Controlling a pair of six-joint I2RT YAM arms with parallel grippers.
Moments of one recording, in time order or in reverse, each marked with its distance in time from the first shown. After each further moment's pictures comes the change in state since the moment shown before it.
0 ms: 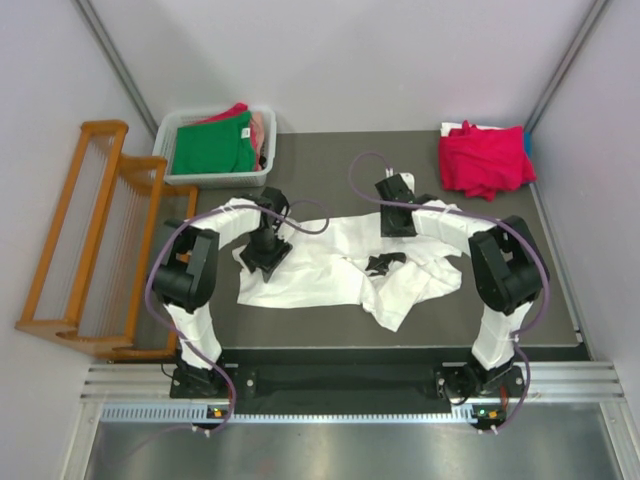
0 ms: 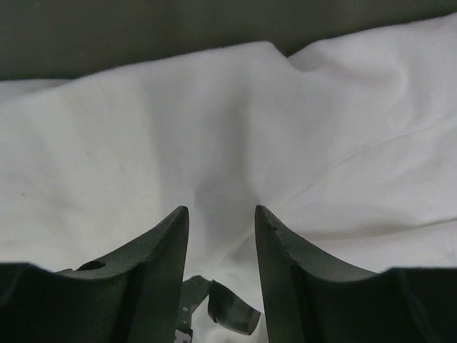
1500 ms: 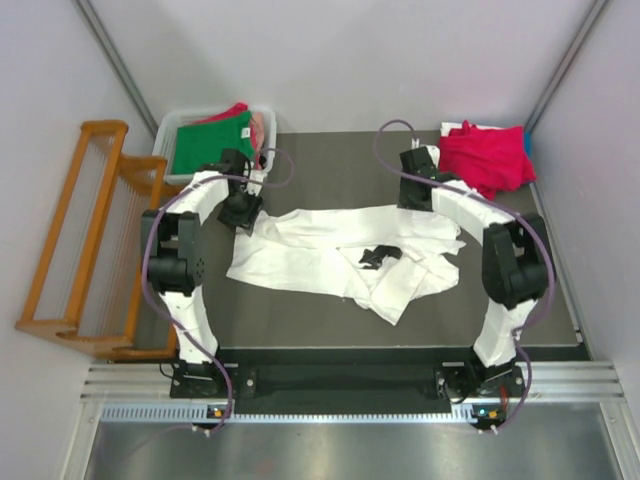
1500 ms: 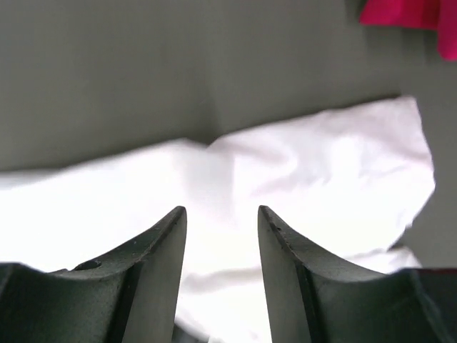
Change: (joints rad) left arm 0.254 0.137 0.316 0.055 0.046 0.010; right arm -0.173 0.058 0.193 -0.024 -0.010 -0.021
